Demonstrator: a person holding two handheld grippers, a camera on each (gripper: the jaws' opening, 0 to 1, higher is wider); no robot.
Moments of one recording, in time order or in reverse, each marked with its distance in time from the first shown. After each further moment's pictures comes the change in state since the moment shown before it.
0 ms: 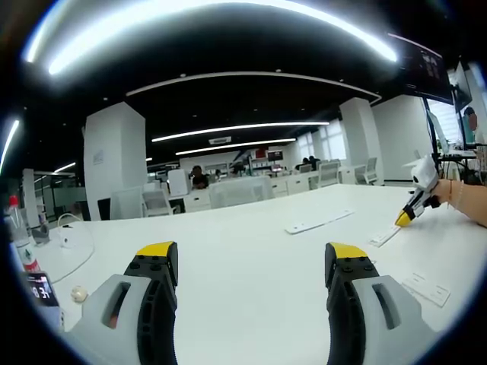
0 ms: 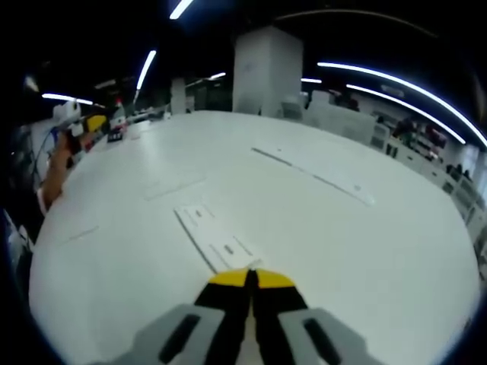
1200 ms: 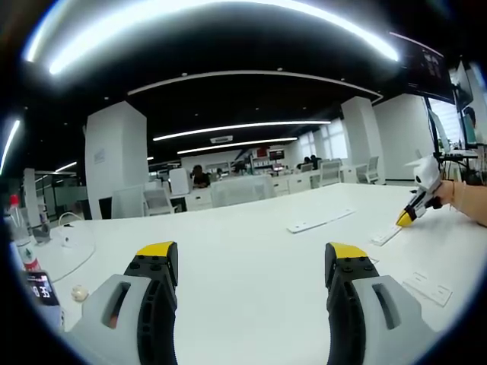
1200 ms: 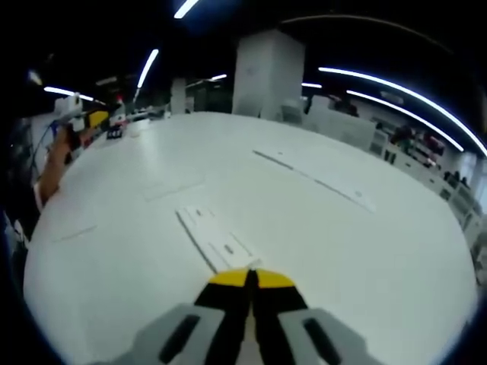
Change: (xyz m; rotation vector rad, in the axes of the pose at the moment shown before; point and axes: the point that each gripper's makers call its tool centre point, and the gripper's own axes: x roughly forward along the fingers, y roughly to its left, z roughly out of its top) left arm 0.001 0.002 -0.003 0.000 0.005 0.009; right arm 0.005 -0.002 0.006 -0.017 -0.009 -0.026
